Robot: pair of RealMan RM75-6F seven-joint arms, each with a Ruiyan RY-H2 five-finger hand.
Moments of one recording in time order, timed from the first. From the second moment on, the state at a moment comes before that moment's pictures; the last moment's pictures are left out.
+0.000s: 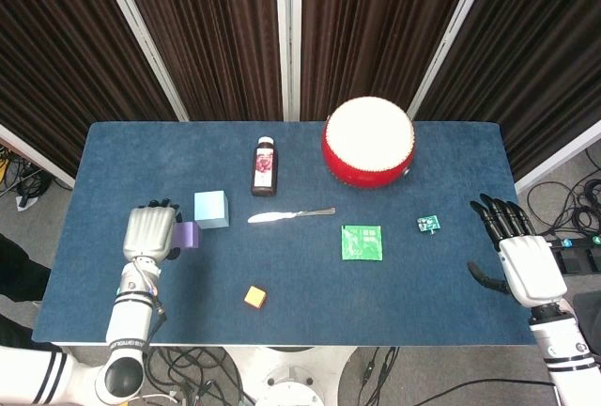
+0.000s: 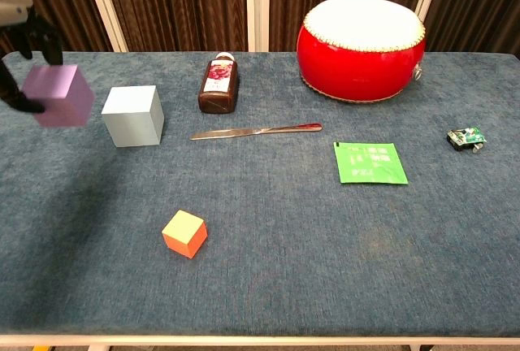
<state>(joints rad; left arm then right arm) -0.79 -1.37 -0.23 -2.13 0.44 1.54 0.99 0.23 -0.92 0.09 -1.93 -1.49 1.35 -0.07</state>
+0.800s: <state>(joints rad) -0.99 -1.40 -0.34 -1.74 0.15 1.17 1.01 0.23 -0.93 0.10 -1.93 -1.46 1.34 -0.09</state>
